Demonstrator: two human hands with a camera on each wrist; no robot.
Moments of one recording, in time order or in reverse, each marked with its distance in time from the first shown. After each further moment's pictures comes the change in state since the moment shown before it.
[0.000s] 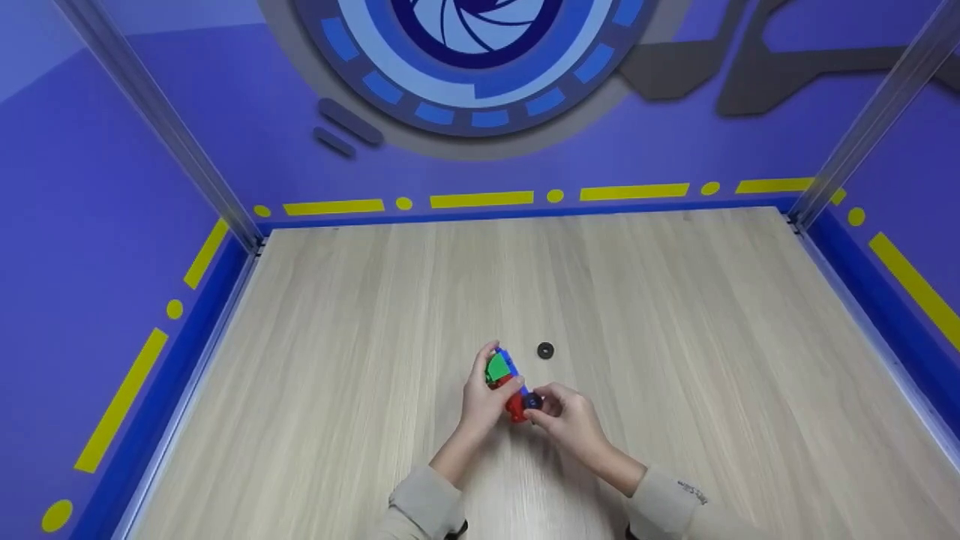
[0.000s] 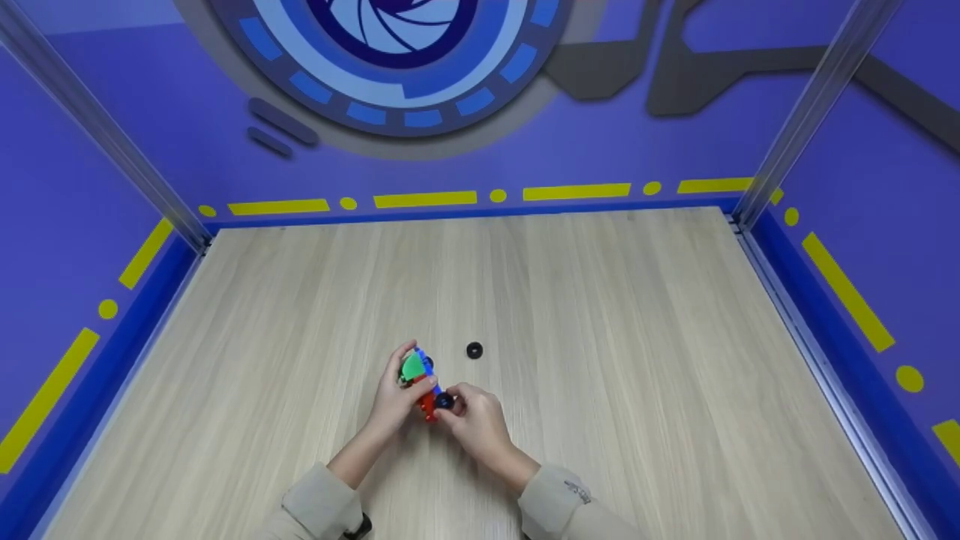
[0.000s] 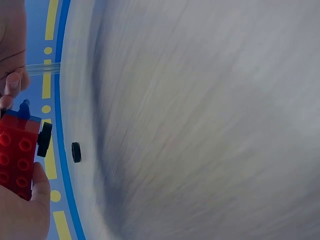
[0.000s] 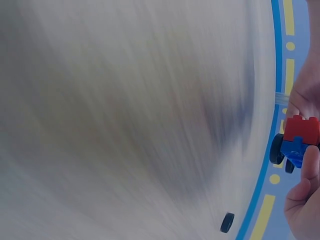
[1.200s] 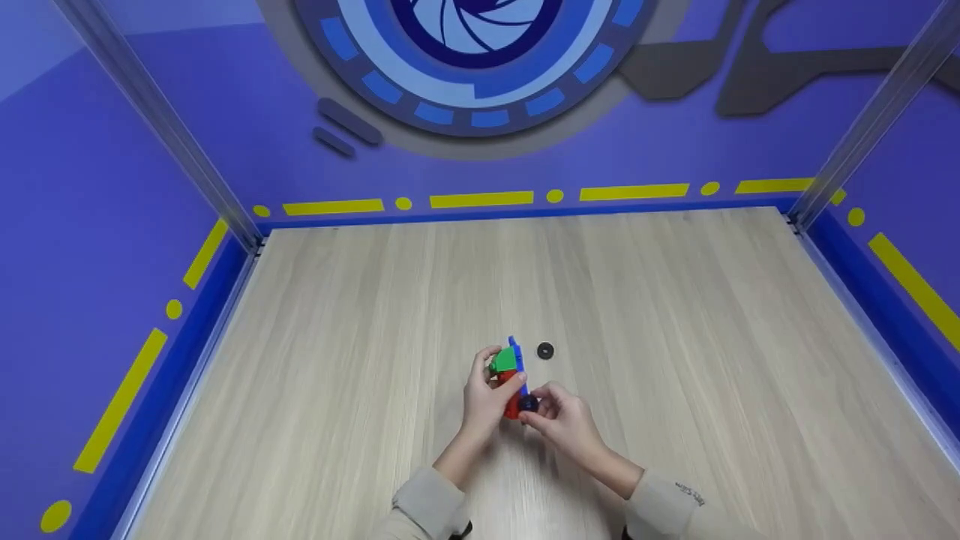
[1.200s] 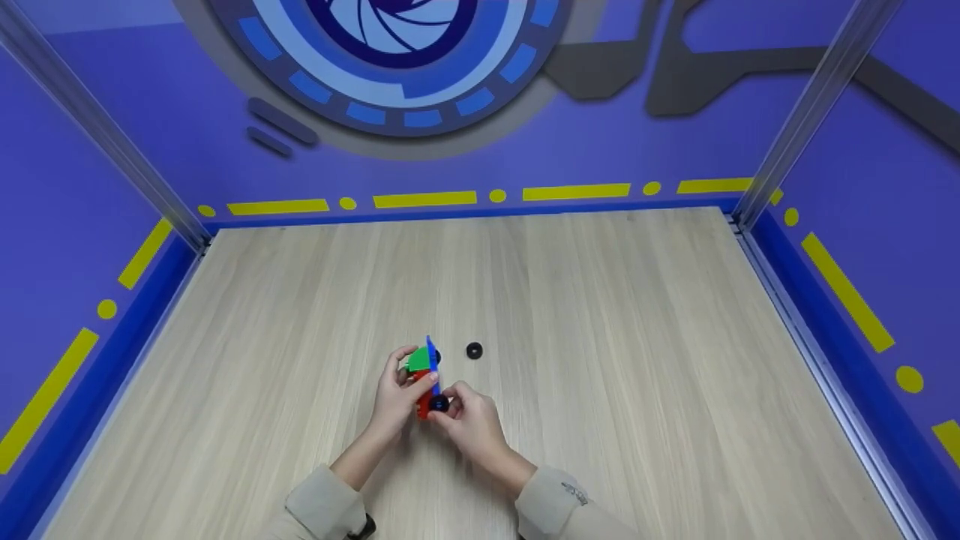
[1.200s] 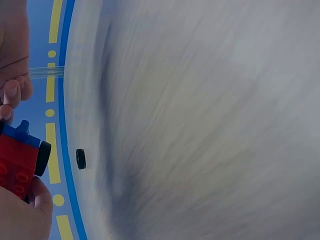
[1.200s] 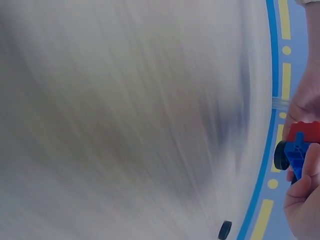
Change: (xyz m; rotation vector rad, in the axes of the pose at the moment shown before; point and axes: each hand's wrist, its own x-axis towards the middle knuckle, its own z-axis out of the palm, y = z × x) left_hand -0.001 0.002 0.005 -0.102 0.029 -0.021; right_hand -0.001 -0.003 0.002 0.104 -0.066 0.079
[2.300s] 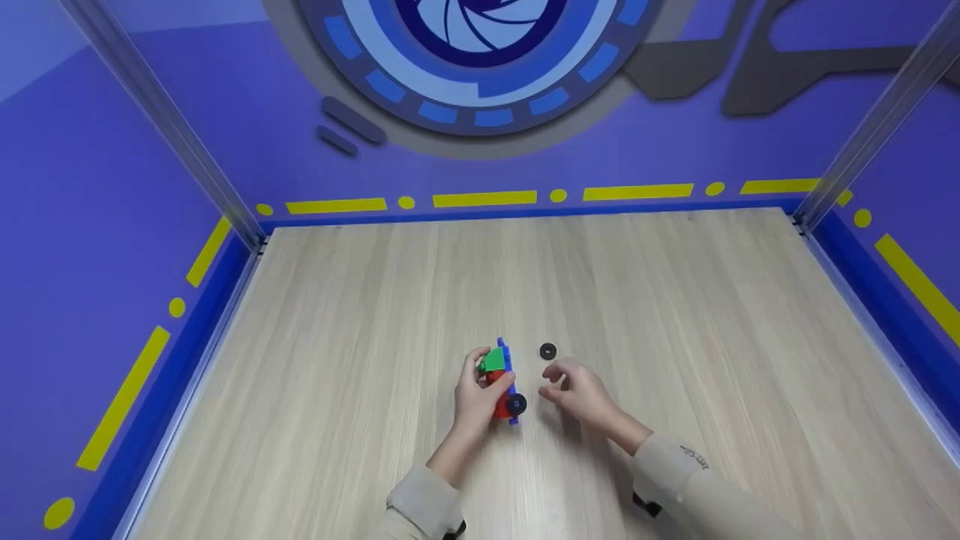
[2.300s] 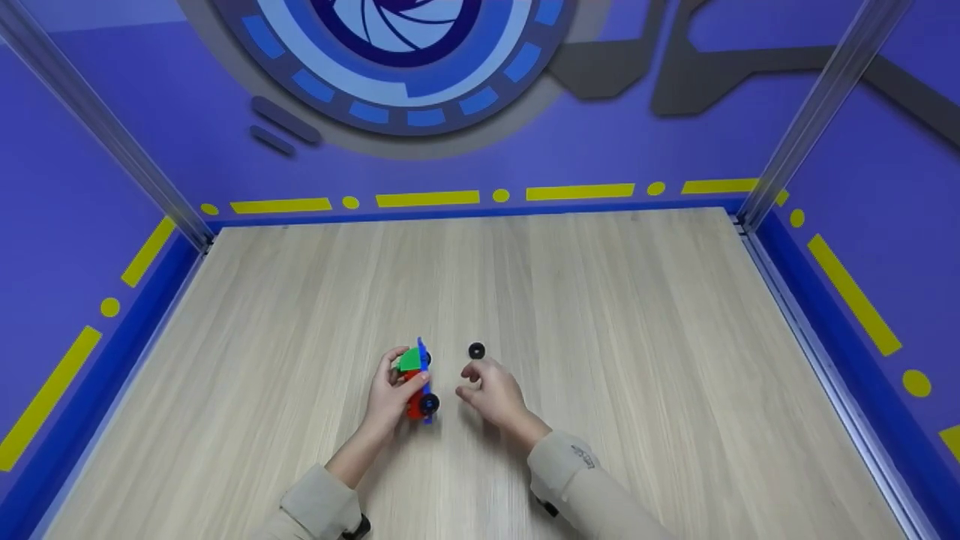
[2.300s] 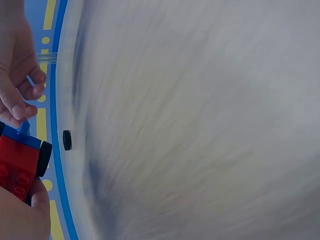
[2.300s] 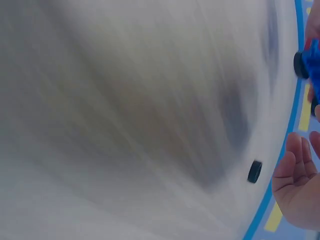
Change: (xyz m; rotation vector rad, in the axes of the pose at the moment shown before) left_hand 0.007 -0.010 -0.013 0.079 0.056 -0.023; right_hand 0.042 0.025 -0.023 -0.209 -0.105 0.100
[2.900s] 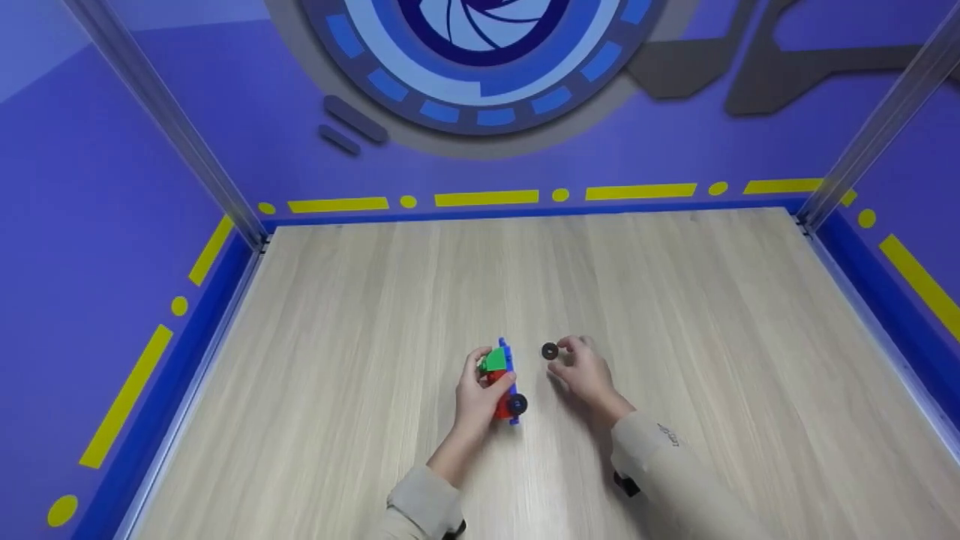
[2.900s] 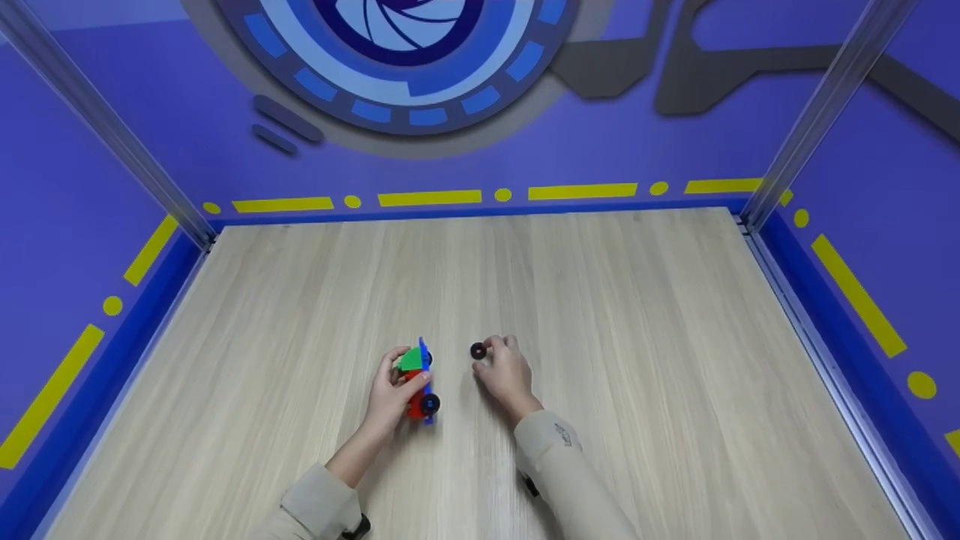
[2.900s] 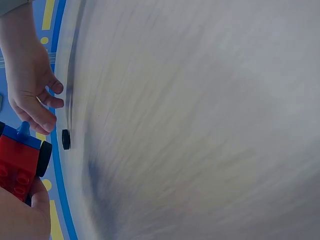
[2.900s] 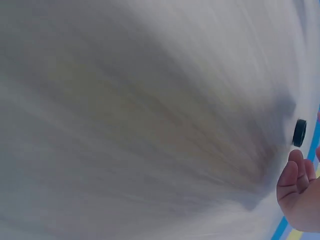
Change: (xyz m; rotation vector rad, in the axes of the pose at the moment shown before) left_hand 0.000 0.001 -0.001 -0.002 -0.004 -0.025; right_hand 0.034 0.025 0.001 -0.064 0.181 0.120
